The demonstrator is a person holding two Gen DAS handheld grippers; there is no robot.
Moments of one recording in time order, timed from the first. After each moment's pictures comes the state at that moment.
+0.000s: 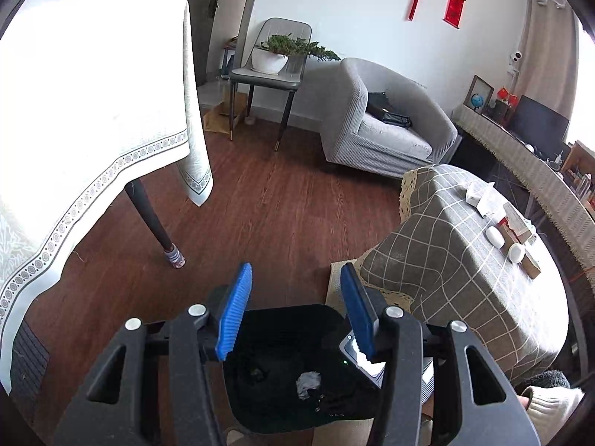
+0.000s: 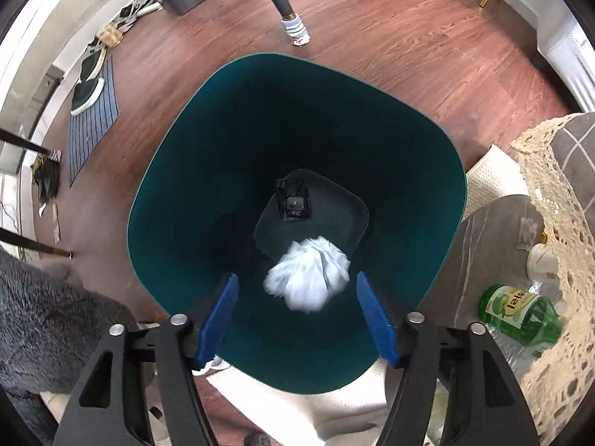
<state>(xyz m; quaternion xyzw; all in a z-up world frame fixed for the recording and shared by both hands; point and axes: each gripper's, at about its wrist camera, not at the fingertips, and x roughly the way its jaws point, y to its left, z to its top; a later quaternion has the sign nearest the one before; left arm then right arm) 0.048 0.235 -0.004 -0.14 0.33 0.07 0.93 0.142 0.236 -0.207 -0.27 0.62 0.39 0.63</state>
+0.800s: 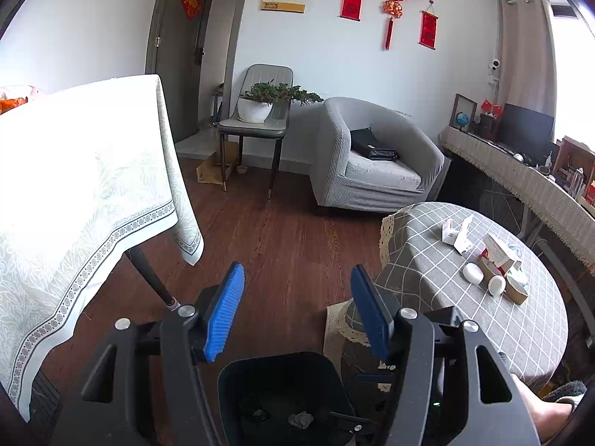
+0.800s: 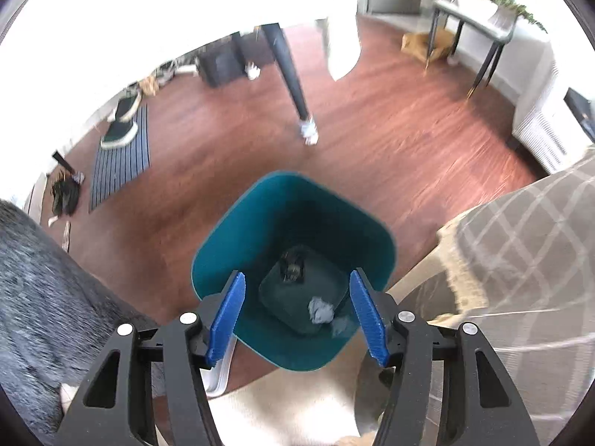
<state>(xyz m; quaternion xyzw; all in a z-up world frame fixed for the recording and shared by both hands) 0.055 0.205 0.050 -0.10 0.26 0.07 0.96 0.123 0.190 -0.062 -0.22 0.47 0.45 0.73</state>
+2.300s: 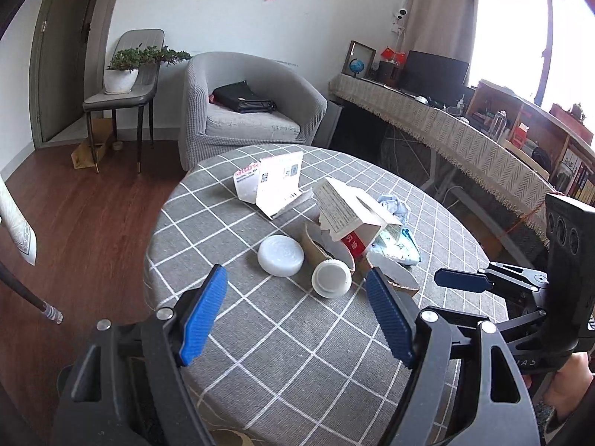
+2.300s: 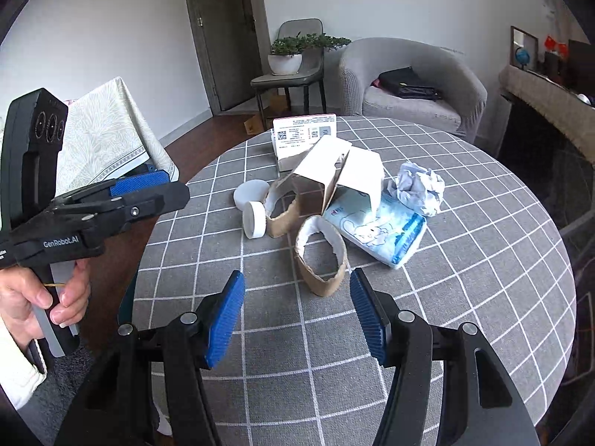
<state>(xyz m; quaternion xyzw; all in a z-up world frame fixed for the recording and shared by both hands) 0.173 -0.022 -0.002 -0.09 0.32 -0.14 0.93 0.162 -0.116 0.018 -0.04 0.38 0.26 0.88</state>
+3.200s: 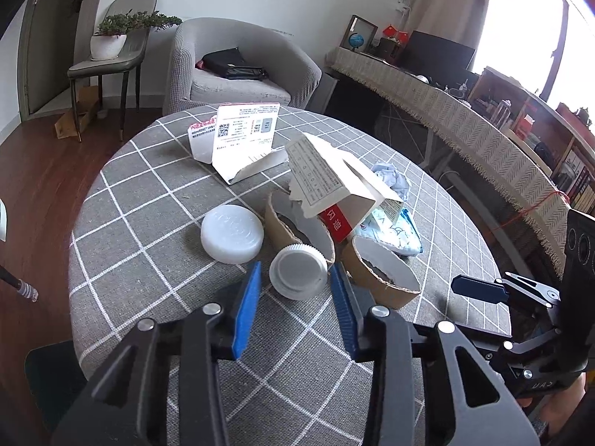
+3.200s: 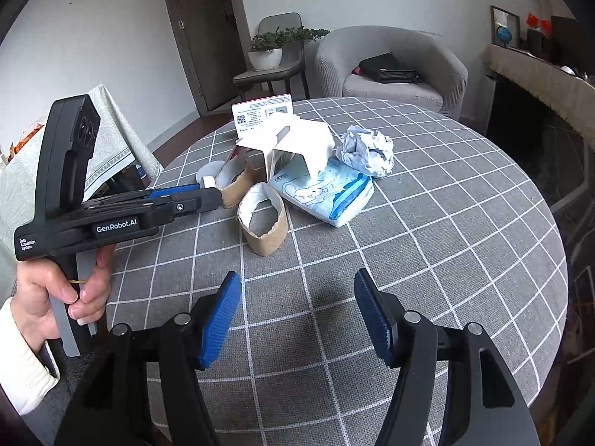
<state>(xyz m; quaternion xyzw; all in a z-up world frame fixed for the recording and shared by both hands) 0.206 -0.053 -0.034 -0.12 0.37 -0.16 0.91 0.156 -0.155 0.004 -0.01 0.40 0.25 0.88</state>
